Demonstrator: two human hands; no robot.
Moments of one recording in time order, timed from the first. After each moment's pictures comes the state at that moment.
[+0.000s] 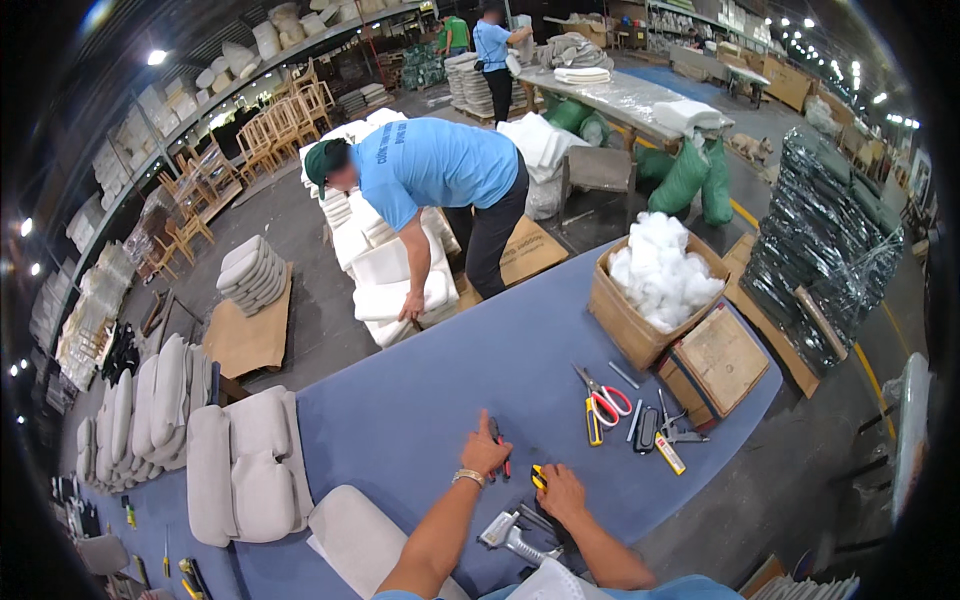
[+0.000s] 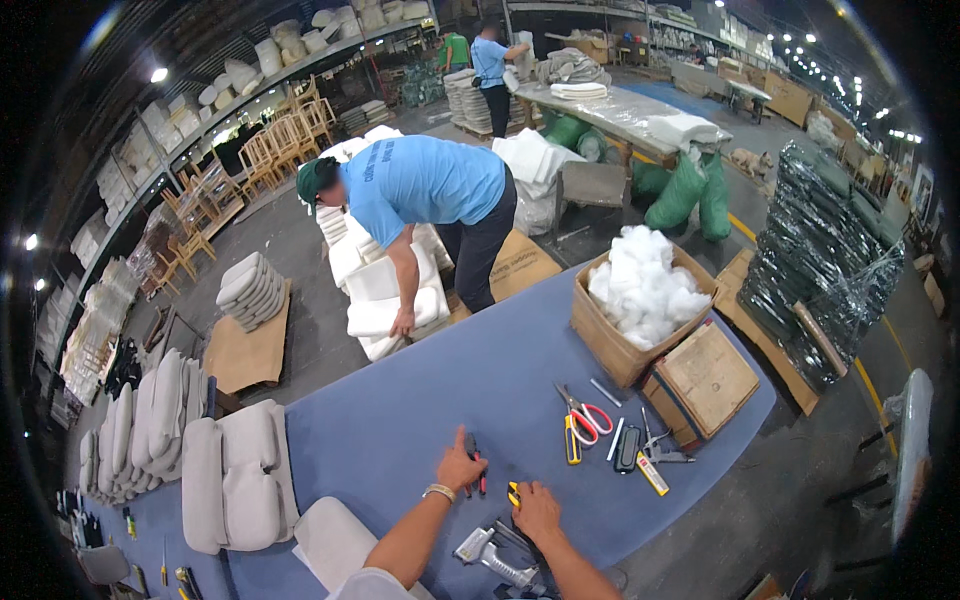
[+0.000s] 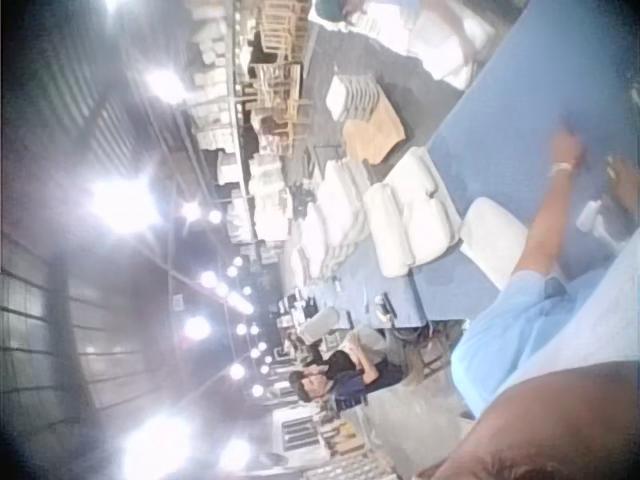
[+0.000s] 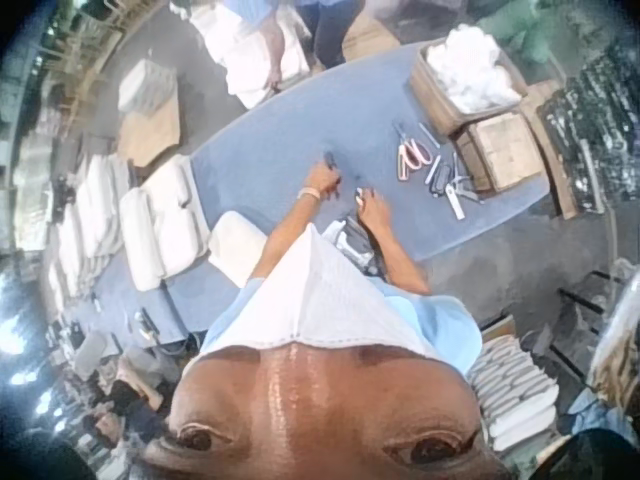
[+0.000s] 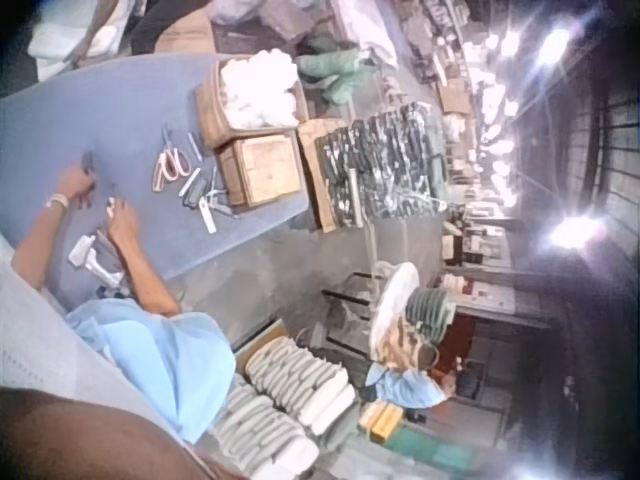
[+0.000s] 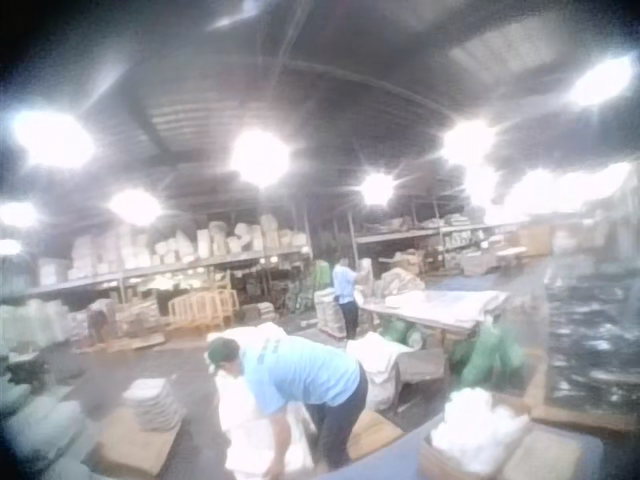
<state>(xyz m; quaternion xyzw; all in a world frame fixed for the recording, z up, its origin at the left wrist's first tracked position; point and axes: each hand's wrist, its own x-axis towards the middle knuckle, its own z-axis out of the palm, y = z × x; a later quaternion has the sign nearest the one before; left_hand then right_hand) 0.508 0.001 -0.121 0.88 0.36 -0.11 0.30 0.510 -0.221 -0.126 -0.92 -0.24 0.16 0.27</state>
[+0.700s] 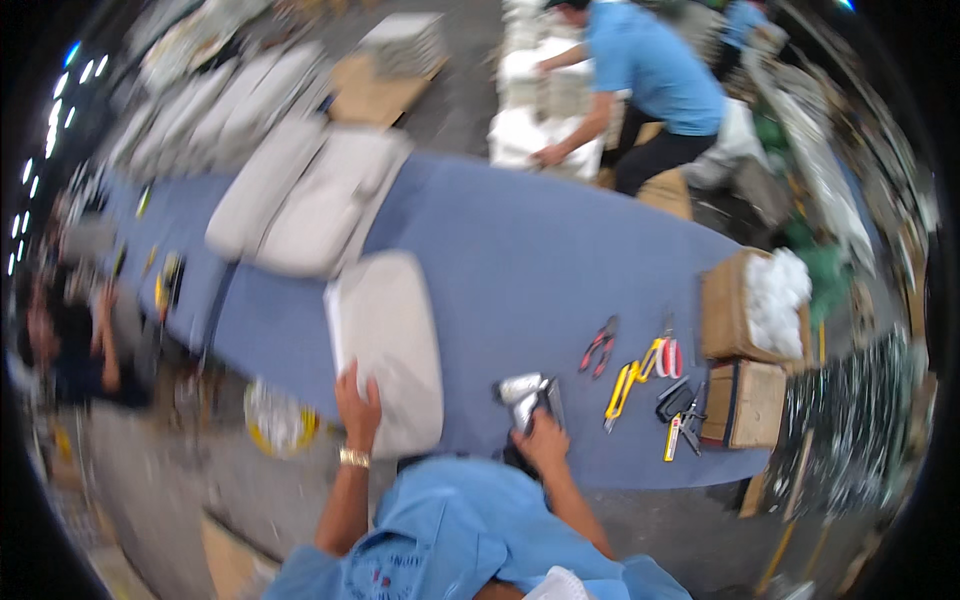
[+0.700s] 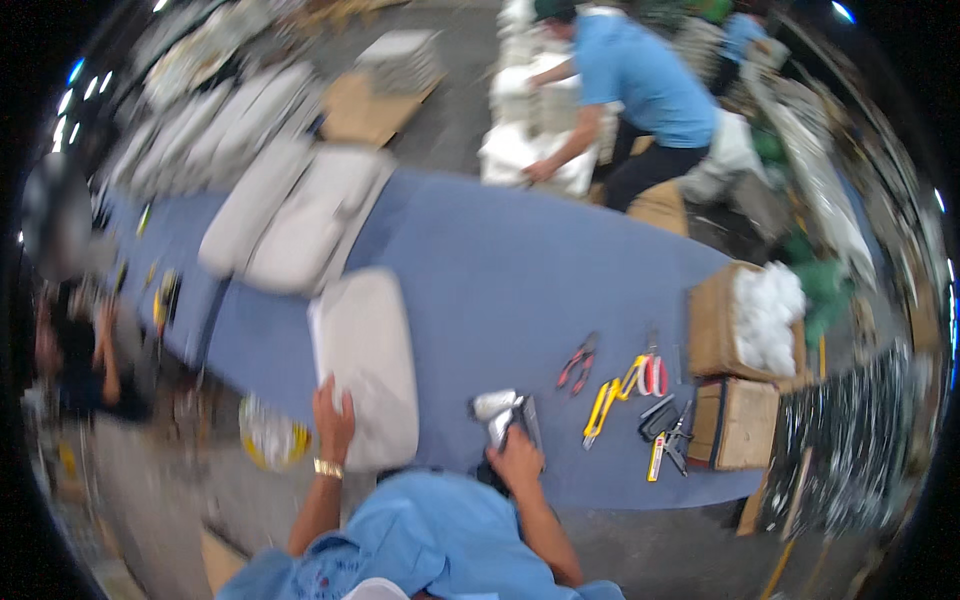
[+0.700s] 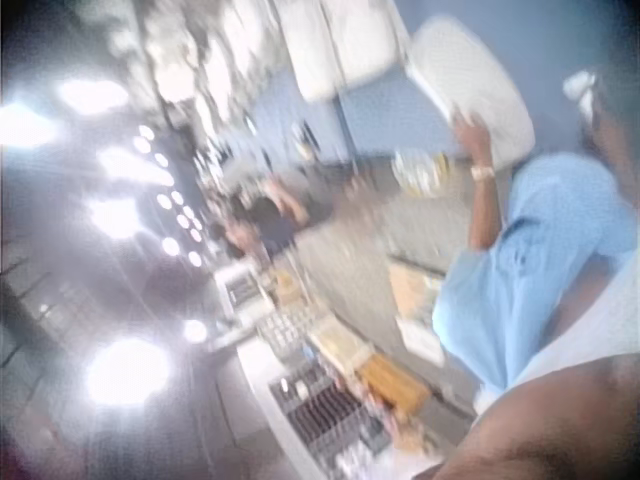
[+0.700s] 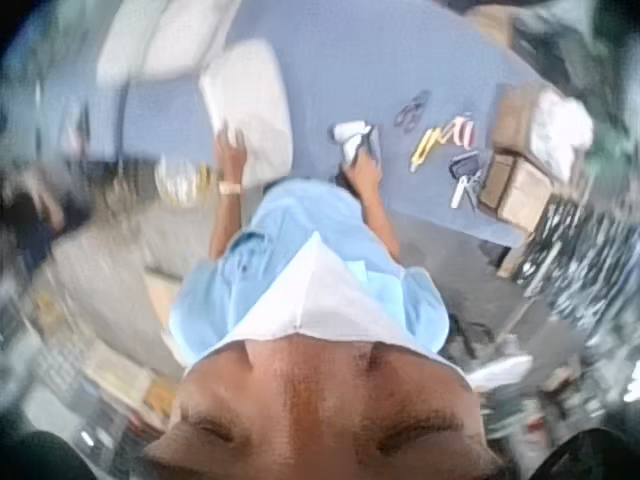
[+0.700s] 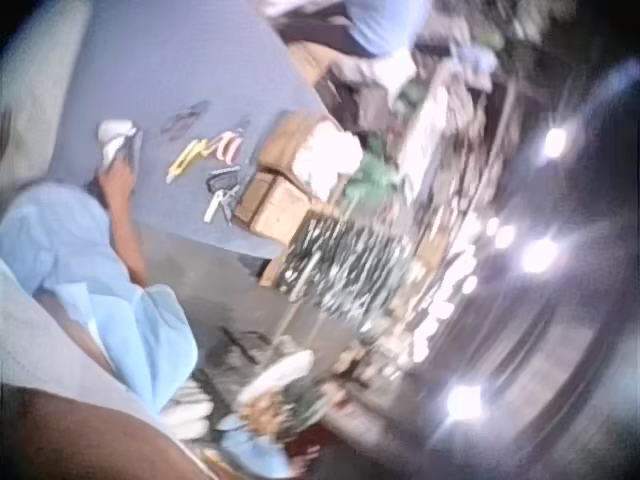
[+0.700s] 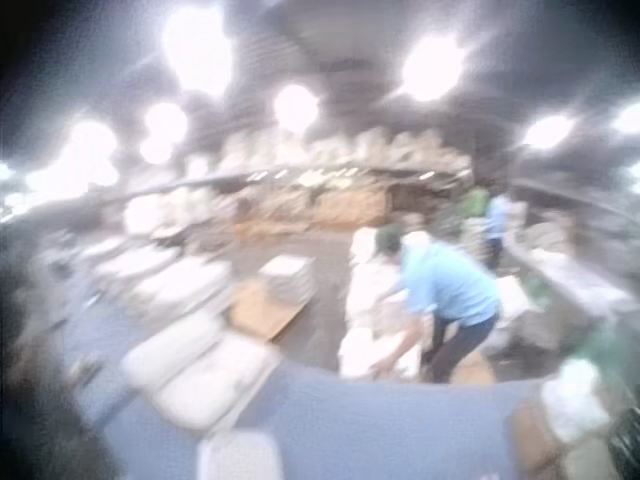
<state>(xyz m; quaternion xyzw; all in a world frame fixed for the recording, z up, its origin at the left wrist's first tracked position) 0.093 -0.077 -0.101 0.74 0.59 0.31 0.08 0.405 -0.268 -0.118 -0.85 -0.44 0.25 0.14</state>
